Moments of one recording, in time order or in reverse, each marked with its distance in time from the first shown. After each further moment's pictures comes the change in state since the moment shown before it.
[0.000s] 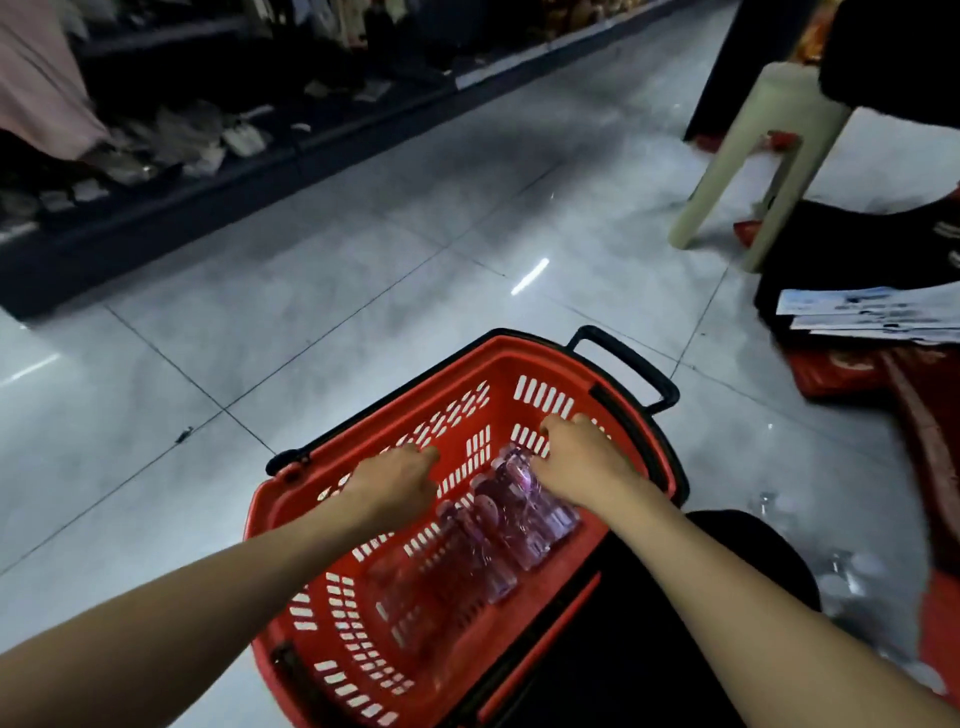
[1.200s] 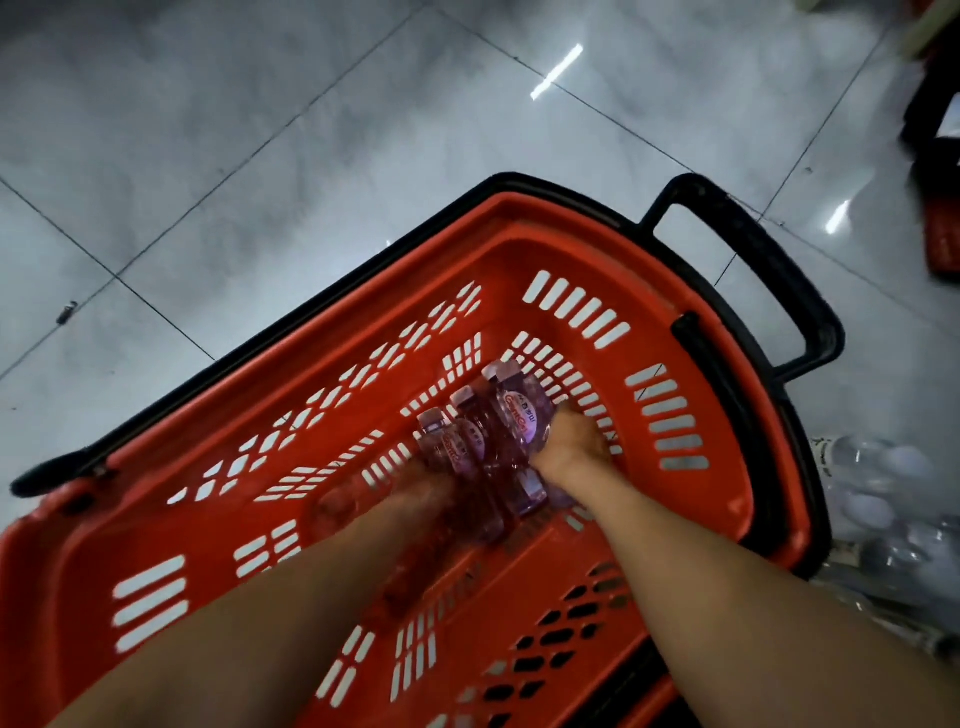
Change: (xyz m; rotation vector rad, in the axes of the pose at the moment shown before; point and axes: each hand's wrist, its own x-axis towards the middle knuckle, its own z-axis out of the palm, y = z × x) left_hand 0.103 0.045 0.198 -1.399 -0.367 -0.838; right_hand 0.168 0.078 0.180 0.190 -0.246 0.370
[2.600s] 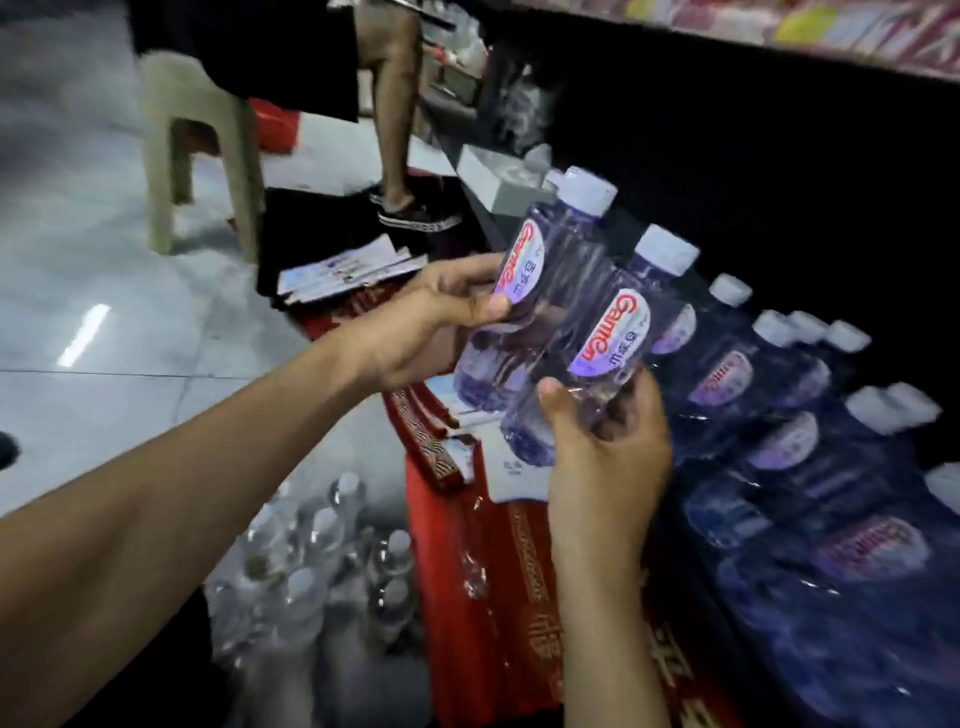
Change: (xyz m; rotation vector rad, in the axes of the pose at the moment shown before) left_hand -0.469 0.105 0.455 0.156 -1.784 0.803; right_hand -0.402 0.400 -0.233 1.195 1.619 -0.087
